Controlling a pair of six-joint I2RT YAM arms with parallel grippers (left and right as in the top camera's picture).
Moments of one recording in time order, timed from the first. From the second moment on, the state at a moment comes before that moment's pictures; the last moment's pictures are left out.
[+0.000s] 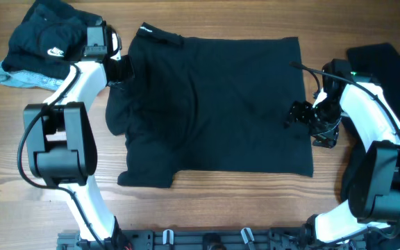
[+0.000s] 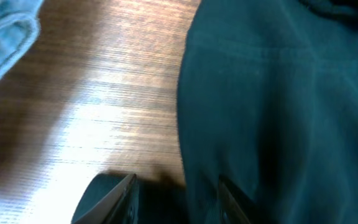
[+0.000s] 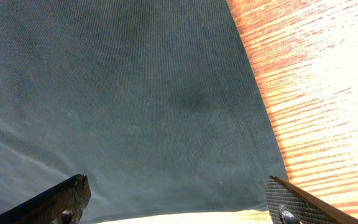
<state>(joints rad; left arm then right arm) 0.01 2.07 1.43 -0.44 0.08 -0.21 -0.11 1.75 1.17 -1.10 -0.17 0.38</state>
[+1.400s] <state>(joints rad) 0.04 2.13 1.64 -0.83 0.29 -0.02 -0.45 1.77 1.06 -1.11 0.01 0.48</state>
